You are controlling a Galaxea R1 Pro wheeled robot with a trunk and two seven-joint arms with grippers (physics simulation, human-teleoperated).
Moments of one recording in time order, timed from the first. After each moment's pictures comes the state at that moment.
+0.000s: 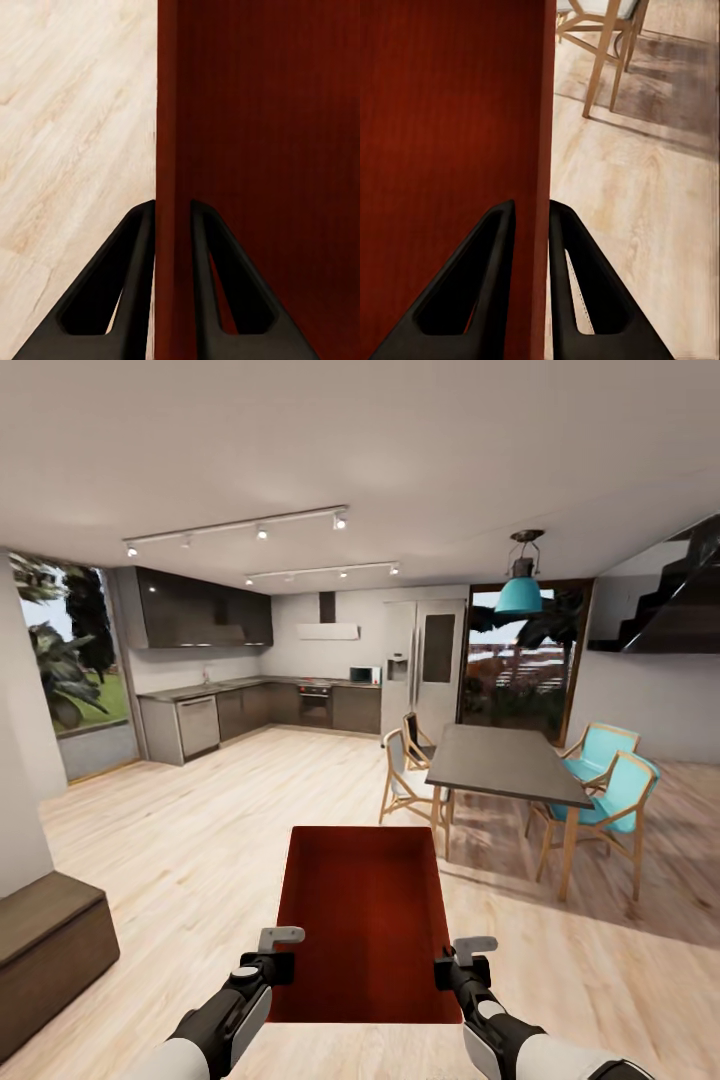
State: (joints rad) left arm -0.56 -0.10 -0.12 -0.39 0.10 0.13 0.16; right arm -0.66 0.08 0.45 0.00 -0.36 -0.41 -0.12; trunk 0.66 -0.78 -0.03
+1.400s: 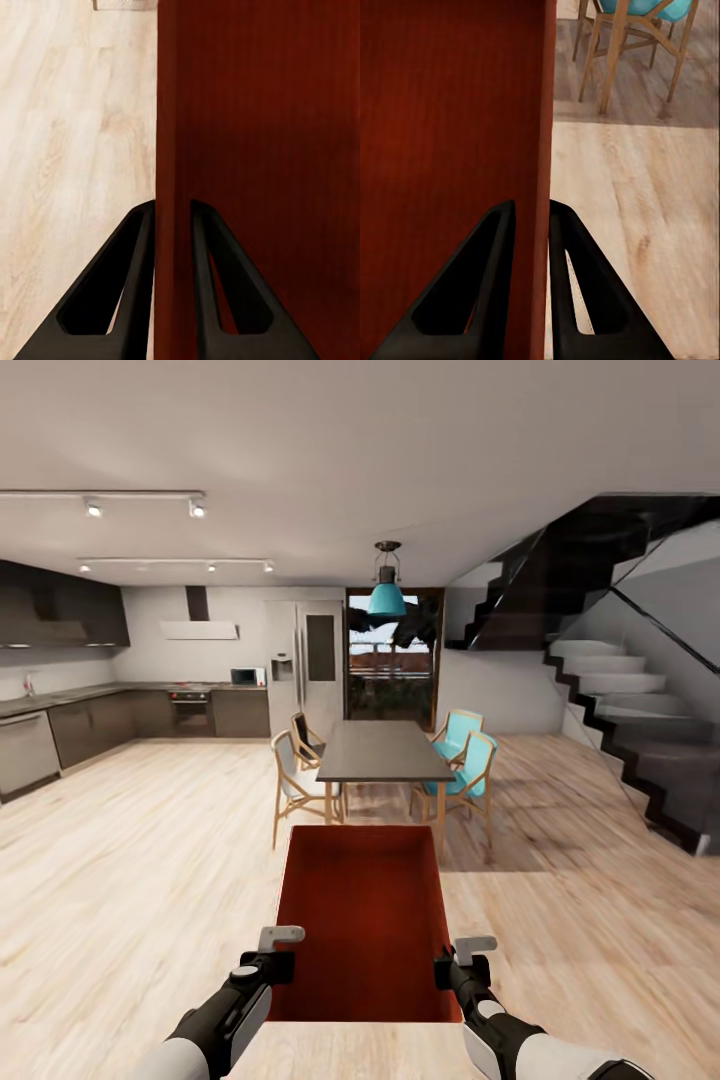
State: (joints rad) left arm -0.56 -0.10 -0.12 -0.40 0.10 0.13 0.16; right arm -0.66 0.08 0.45 0.00 -0.35 -0.41 -0.12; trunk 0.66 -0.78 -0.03
